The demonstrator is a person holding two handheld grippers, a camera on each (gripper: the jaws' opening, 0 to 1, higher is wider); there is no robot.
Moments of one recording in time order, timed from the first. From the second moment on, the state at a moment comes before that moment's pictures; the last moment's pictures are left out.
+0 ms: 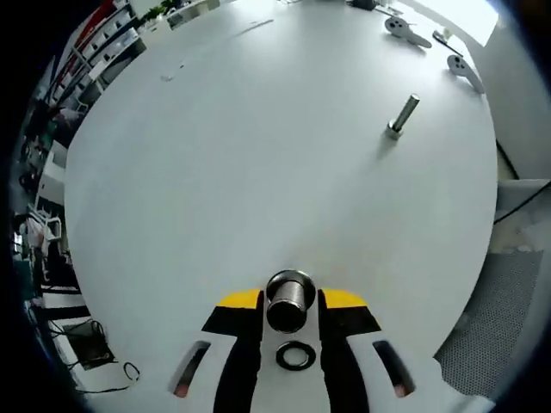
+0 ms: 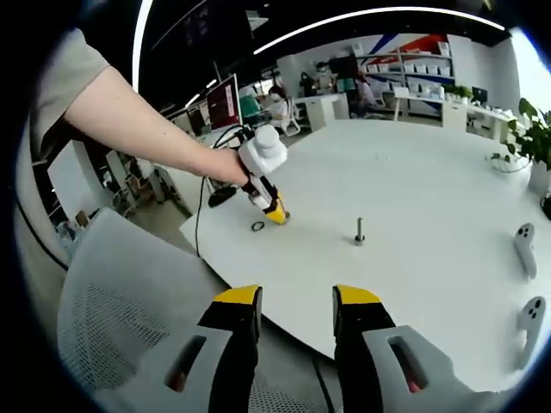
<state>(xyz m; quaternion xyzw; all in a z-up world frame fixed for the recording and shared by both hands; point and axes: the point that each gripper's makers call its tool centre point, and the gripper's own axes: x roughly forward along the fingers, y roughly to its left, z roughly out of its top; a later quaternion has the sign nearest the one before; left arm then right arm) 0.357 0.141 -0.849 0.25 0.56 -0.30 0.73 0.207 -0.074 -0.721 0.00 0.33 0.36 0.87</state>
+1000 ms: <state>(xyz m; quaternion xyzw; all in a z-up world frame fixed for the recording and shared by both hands) 0.310 0.183 -0.868 0.20 0.60 -0.25 0.74 0.207 -0.073 -0.721 0.00 0.32 0.36 0.87</state>
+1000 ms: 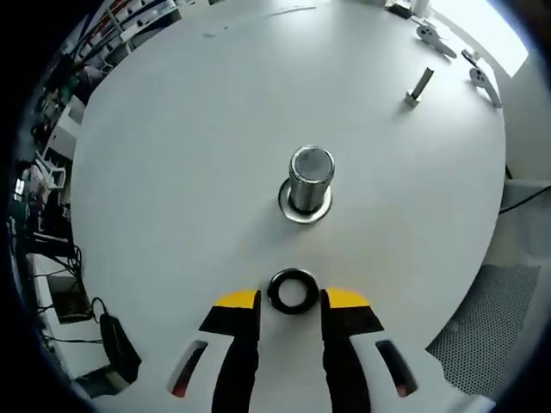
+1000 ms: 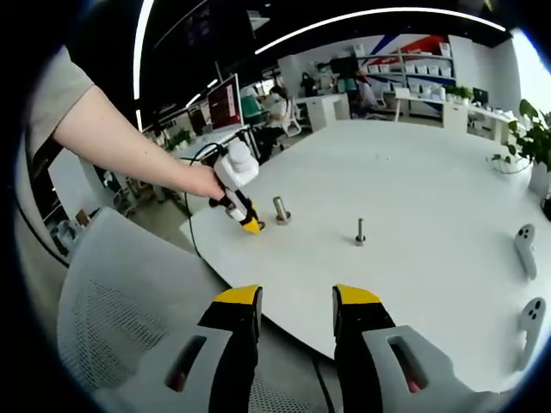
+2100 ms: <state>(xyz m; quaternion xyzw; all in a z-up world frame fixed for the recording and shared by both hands) 0.304 0.180 -0.869 0.21 0.62 -0.24 0.71 0.206 -0.071 -0.720 0.00 0.32 0.36 0.87</state>
